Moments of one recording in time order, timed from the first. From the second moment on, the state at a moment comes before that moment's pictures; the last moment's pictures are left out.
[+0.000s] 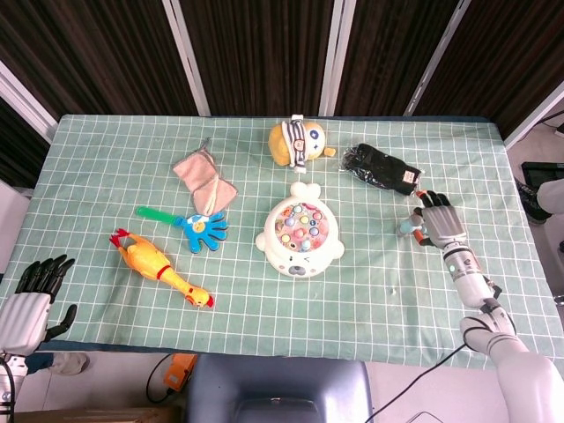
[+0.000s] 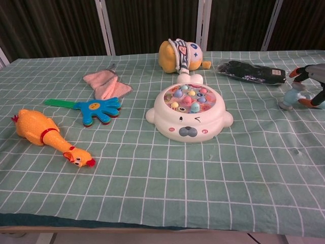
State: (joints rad) left arm -0.15 -1.11 -0.02 -1.59 1.50 1.41 0.00; right arm 0.67 -1.73 0.10 -0.40 -1.42 0.76 0.32
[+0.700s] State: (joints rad) left arm -0.14 -1.11 -0.02 -1.59 1.51 1.41 -0.01; right arm 0.67 -1.77 0.13 -0.39 -1.37 0.77 0.19
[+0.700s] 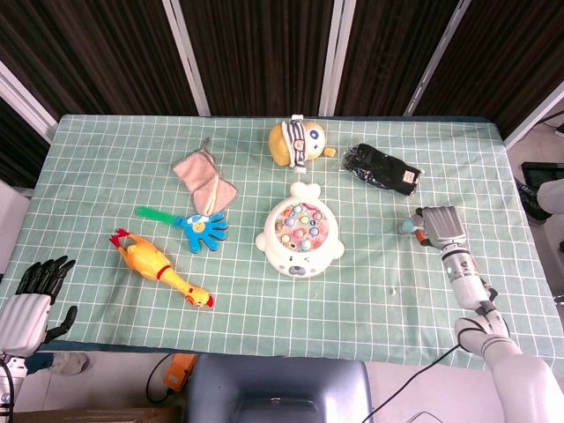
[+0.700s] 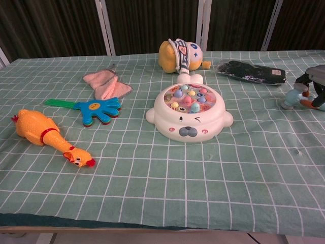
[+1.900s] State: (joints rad) left arm -0.14 -1.10 -0.01 -1.59 1.52 1.41 -0.02; right arm 0.66 -1.73 0.16 -0.43 -1.36 0.82 0.21
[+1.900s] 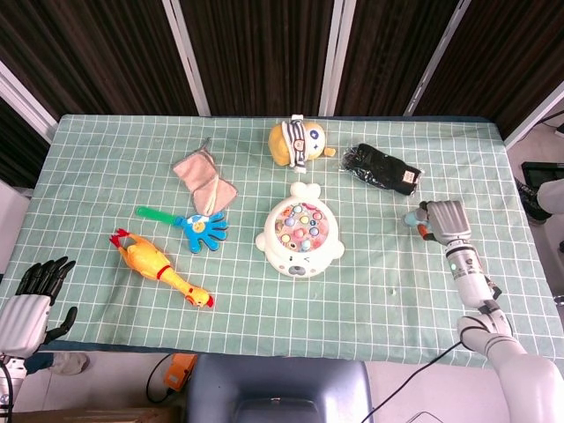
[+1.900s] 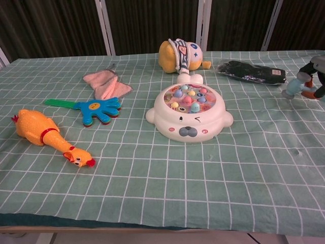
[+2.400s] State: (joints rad) left arm -0.14 -1.10 -0.01 -1.59 1.54 1.42 -0.03; right arm 0.63 -1.47 0.22 -0.88 -1.30 0.89 0.12
